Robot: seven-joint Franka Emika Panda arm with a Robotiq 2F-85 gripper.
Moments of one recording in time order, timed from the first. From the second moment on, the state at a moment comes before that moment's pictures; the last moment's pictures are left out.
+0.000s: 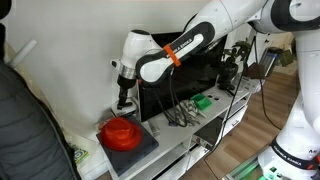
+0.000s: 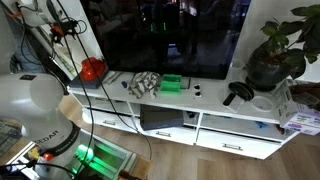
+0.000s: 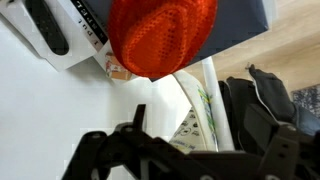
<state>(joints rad) 0.46 0.44 0.37 -1.79 -0.20 2.58 -0.33</state>
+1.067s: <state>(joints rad) 0.32 -0.09 0.46 -2.08 0.14 1.83 -0.25</state>
